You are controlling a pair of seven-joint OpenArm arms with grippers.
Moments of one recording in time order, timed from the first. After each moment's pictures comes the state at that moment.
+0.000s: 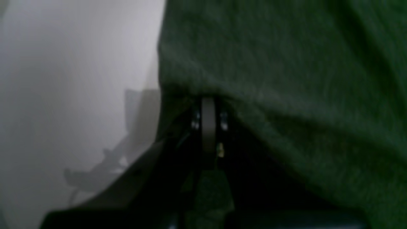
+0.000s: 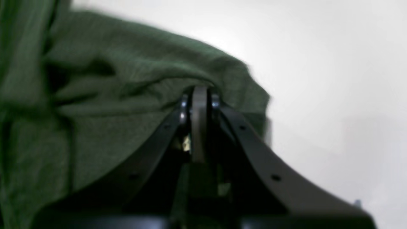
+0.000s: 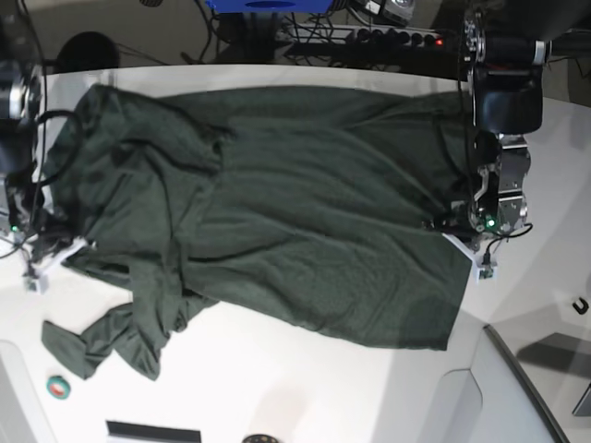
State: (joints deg) left arm -14.0 -16.6 -4.0 53.6 -6.9 -1.1 39.3; right arm 26.0 21.6 3.5 20.9 15.0 18.9 -12.6
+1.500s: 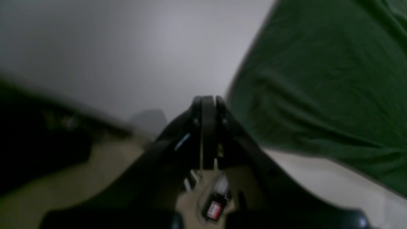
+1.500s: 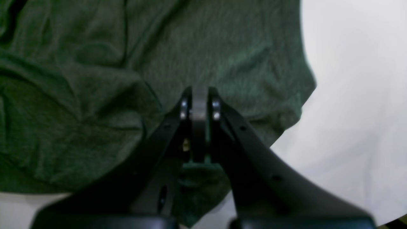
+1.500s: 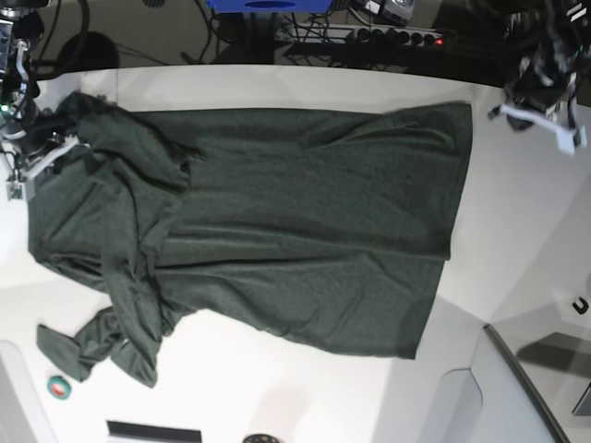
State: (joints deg) left arm 30.5 -12.7 -36.9 98.5 -33.1 -9.9 46.8; right arm -16.0 15.0 19.8 81.3 14.3 14.8 -32.8
